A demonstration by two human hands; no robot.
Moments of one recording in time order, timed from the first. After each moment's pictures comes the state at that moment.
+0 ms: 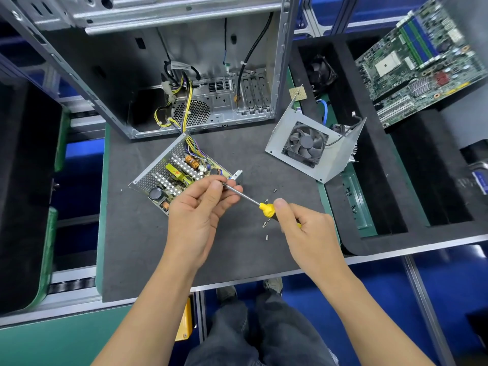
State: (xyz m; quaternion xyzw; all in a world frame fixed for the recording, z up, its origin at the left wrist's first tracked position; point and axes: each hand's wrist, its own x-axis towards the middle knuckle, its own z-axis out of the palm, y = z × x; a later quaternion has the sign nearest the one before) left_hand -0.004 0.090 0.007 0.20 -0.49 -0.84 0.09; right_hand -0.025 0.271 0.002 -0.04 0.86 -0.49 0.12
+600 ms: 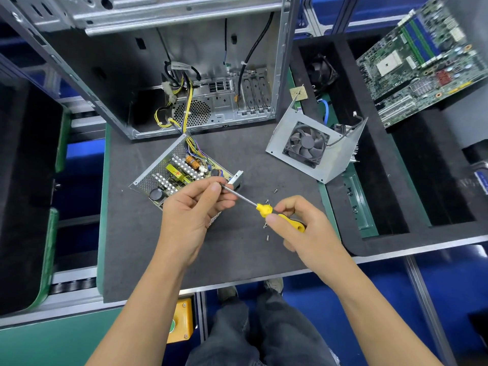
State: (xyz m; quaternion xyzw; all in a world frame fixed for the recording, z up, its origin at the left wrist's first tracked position) left_hand -0.002 0.074 0.004 0.20 -0.56 -0.80 0.07; right_hand -0.033 0.279 0.003 -0.01 0.73 -0.63 0.27
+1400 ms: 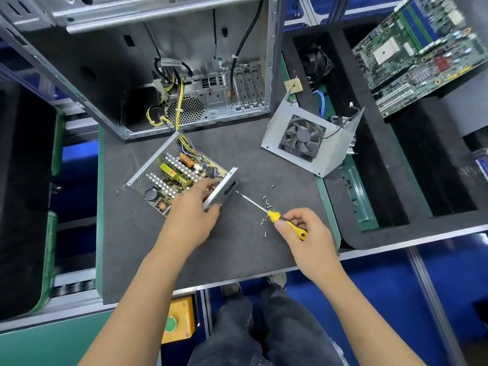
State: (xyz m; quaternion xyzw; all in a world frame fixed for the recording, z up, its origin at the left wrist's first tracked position) left_hand -0.015 0.058 -0.021 0.20 -0.91 -0.36 -0.09; right_hand -0.014 0.291 -0.054 0.06 0.80 -0.57 0.17
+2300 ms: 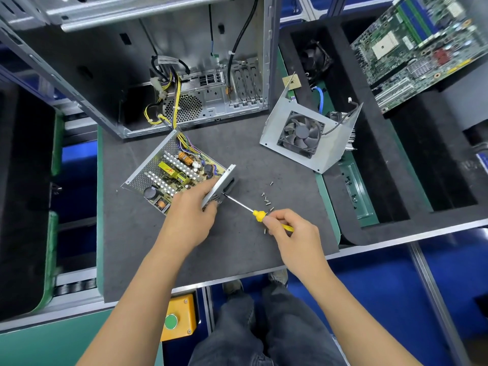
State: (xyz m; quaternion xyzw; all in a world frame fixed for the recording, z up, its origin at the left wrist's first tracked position) left_hand -0.010 0.057 -0.022 0.15 -0.92 -0.37 -0.05; right_hand -0.009 0.272 -0.062 0.05 0.79 -0.58 0.19
